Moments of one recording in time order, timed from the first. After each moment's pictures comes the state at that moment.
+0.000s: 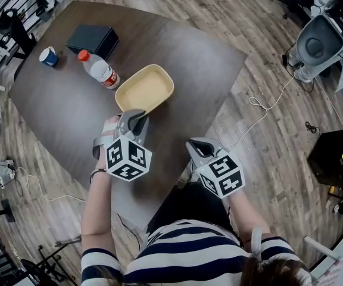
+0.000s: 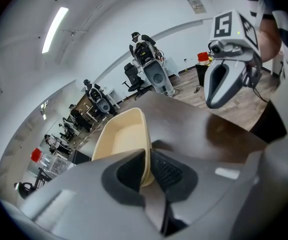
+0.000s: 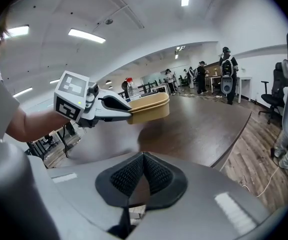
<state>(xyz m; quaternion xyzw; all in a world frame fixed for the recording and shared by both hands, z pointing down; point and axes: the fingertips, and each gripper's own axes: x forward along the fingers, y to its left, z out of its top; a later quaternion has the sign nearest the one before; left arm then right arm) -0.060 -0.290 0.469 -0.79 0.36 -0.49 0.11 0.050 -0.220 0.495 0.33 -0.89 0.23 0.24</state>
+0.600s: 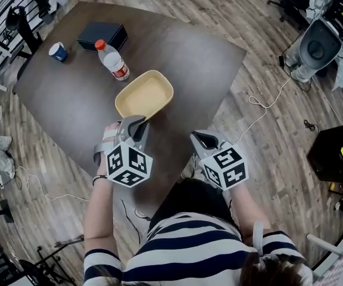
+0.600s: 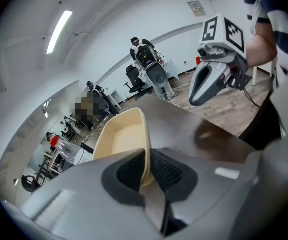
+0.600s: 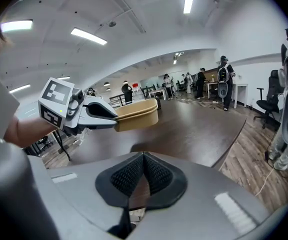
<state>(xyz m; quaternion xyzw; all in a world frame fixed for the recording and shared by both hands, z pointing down) -0.091 -0.210 0.441 -0.79 0.37 -0.48 0.11 0.032 -0.179 0.465 0.35 -0.88 0.21 0.23</state>
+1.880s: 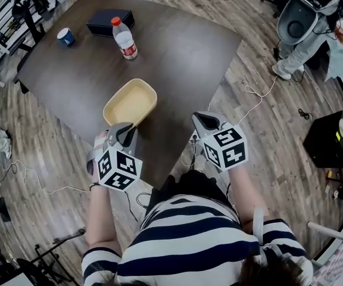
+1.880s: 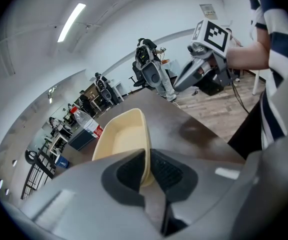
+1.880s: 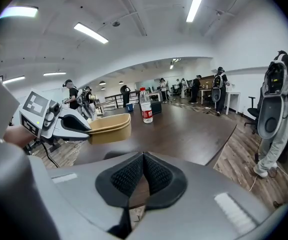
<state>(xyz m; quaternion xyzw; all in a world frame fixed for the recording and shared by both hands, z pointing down) -0.164 -0.063 0.434 -0.78 0.40 -0.48 0.05 0.006 -0.100 0.435 0.40 -0.87 0.18 0.23</state>
